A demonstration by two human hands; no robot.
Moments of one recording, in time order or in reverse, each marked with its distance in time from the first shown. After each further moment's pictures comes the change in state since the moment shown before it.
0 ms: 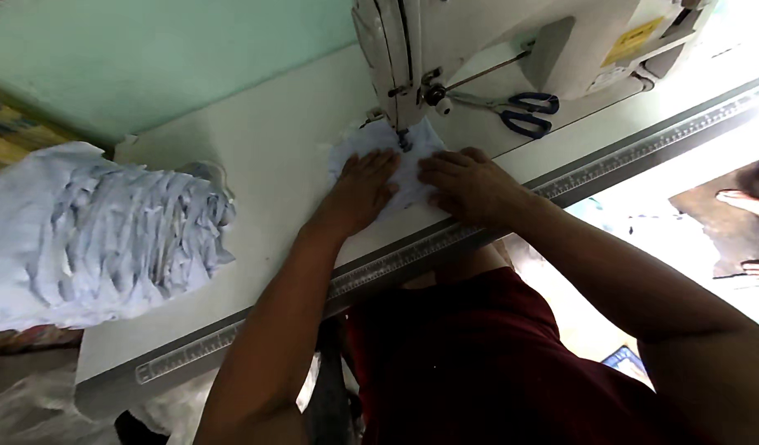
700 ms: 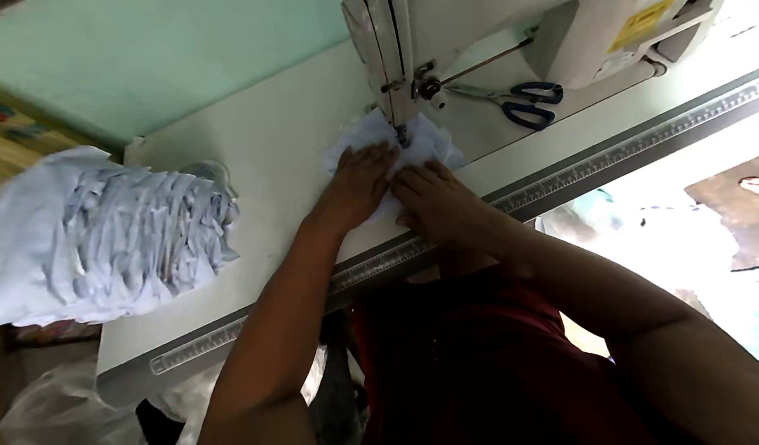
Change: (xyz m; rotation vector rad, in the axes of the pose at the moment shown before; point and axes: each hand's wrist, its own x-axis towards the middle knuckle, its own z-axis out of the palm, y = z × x) left_hand 0.004 0.004 -0.004 -0.001 0.040 -0.044; right_hand 0.015 -0.048 0.021 0.049 0.042 -0.026
